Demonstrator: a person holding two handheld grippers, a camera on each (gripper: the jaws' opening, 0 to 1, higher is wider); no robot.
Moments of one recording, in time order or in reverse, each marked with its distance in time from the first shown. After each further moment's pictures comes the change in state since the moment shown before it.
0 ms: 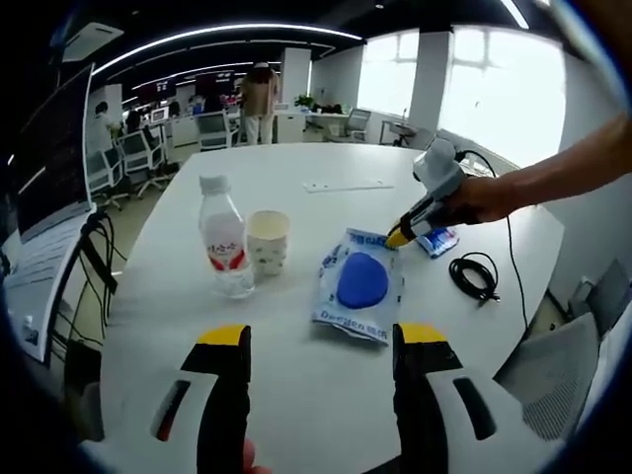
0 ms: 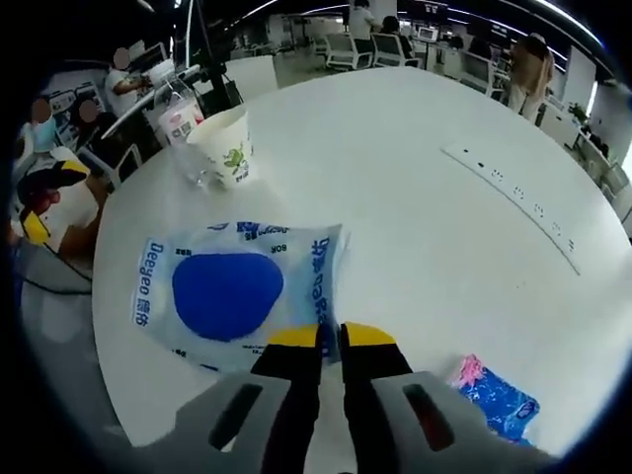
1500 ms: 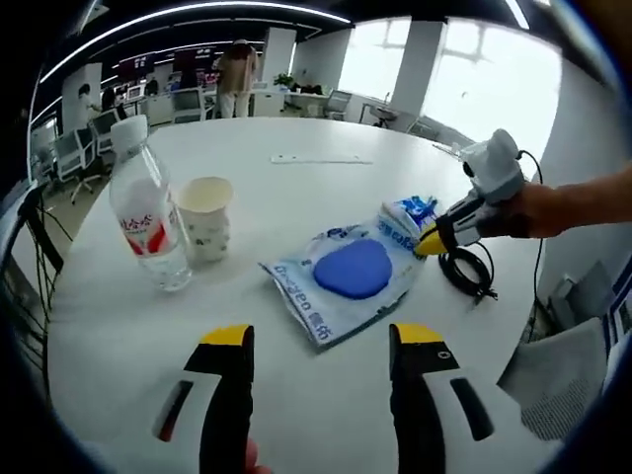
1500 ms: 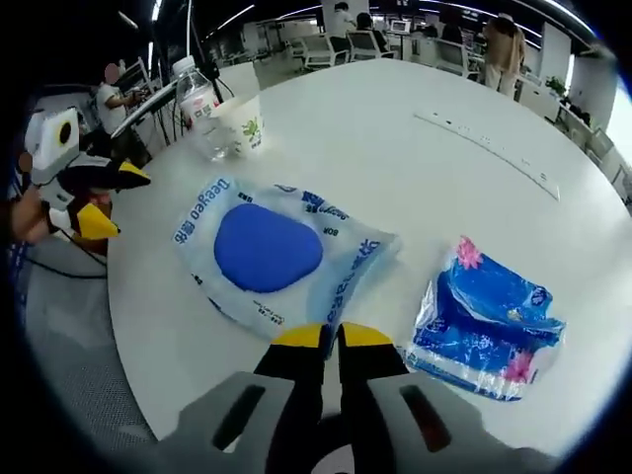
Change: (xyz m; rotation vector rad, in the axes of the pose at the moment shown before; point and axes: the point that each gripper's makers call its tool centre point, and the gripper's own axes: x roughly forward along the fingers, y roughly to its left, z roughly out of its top) left arm 0.077 -0.037 -0.023 -0.025 0.088 -0.125; right arm -0.051 0.032 -0.069 0.111 -0.009 -0.034
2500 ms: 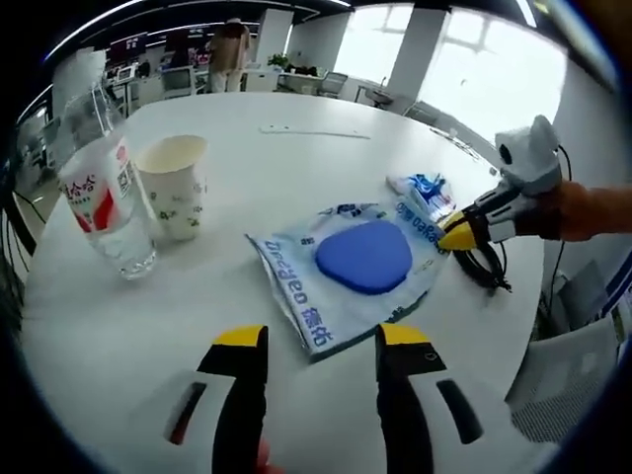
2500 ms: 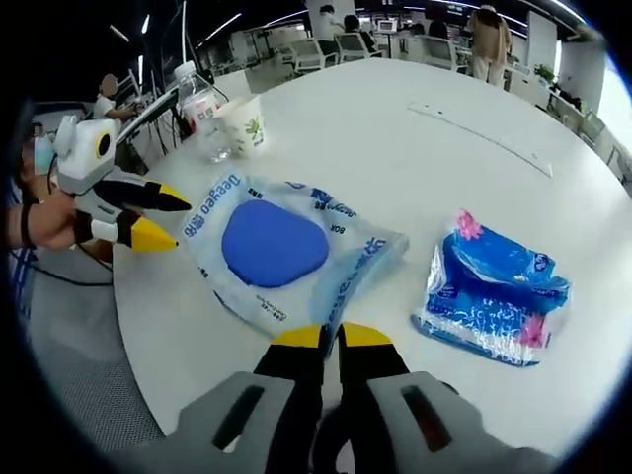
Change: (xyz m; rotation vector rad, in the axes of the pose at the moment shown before) left arm 0.046 -0.001 -0.021 -0.020 0.079 -0.047; right arm -0.003 0.005 -0.014 0.069 -0.025 -0.002
